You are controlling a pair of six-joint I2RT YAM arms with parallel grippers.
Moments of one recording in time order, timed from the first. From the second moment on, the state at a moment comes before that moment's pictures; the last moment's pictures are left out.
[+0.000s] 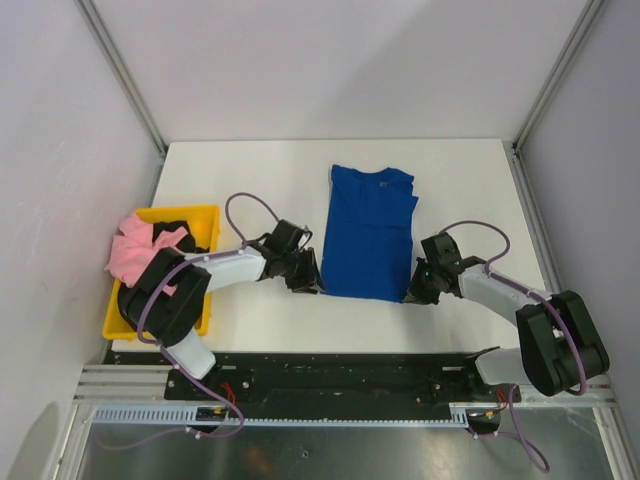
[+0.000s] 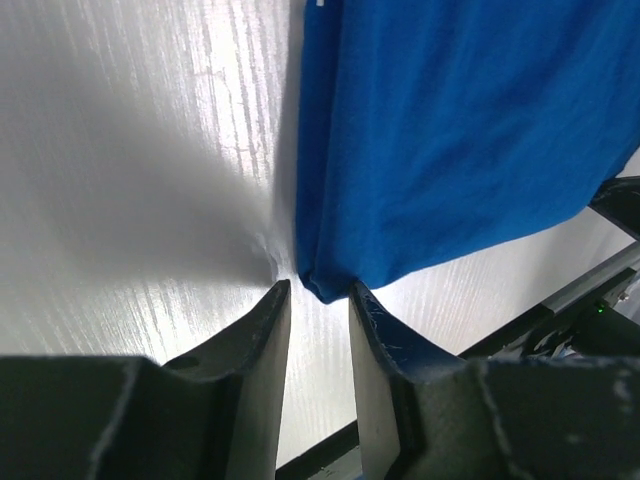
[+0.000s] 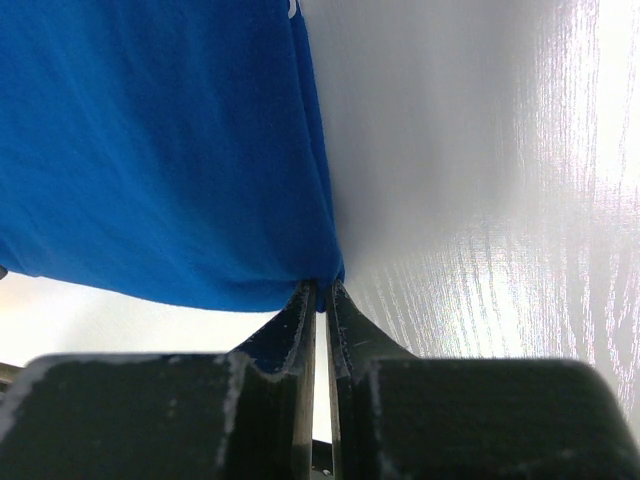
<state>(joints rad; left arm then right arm) -0.60 1.64 0.83 -0.22 0.32 -0.75 0.37 1.34 0.60 -0.39 -0.15 0.76</state>
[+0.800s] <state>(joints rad) -0.62 1.67 0.83 -0.20 0.29 -0.77 0.37 1.34 0.60 -0.39 -0.15 0.76</state>
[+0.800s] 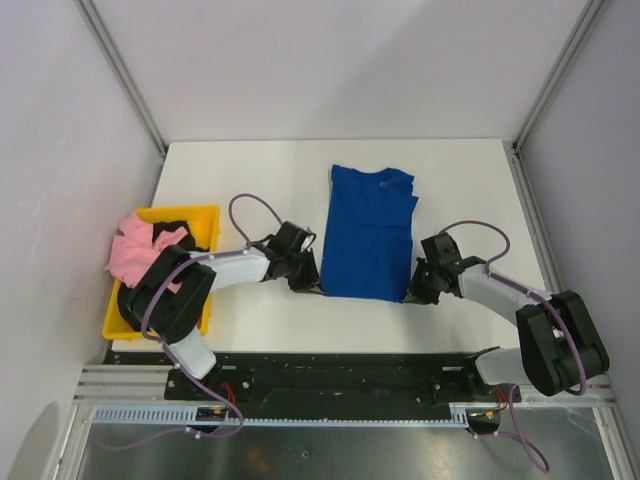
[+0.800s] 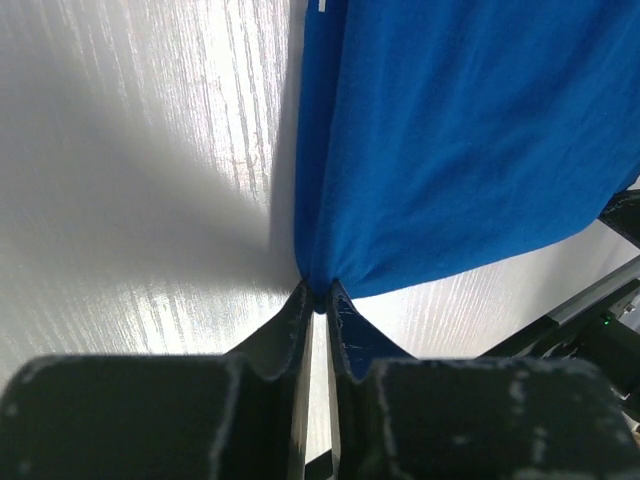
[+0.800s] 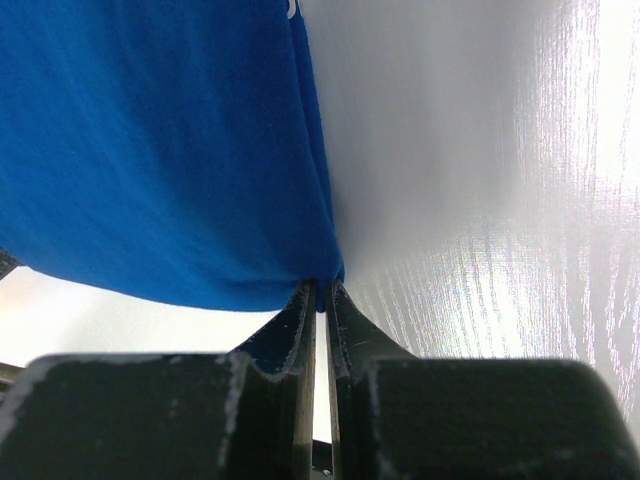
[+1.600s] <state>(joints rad) -0.70 1.40 0.68 -0.21 0.27 -0.79 0.45 0.98 0.60 -0.59 -0.14 0.78</state>
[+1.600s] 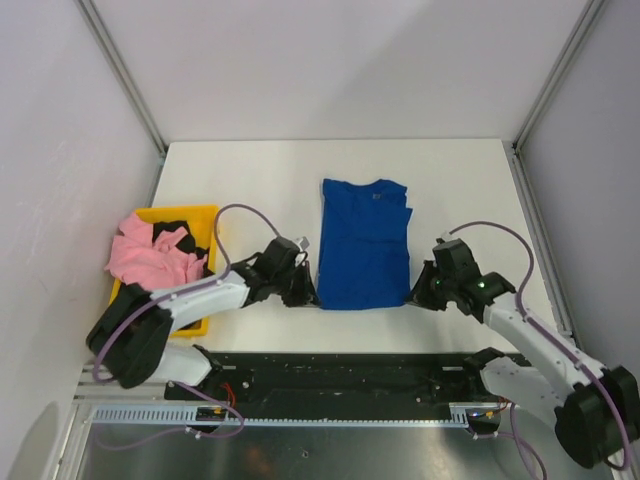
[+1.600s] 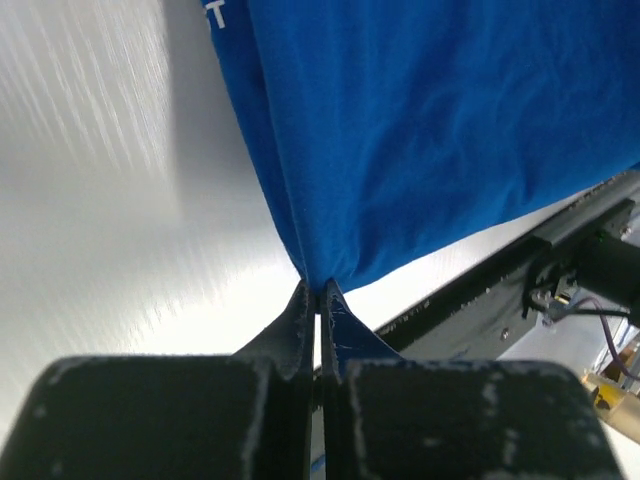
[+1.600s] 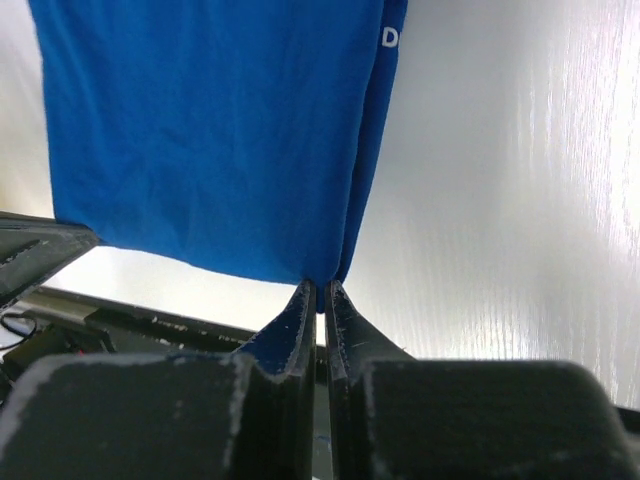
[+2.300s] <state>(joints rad) -0.68 1.14 0.70 -0.32 0.27 -0.79 0.47 0.87 0.80 -0.75 -0.08 0.79</state>
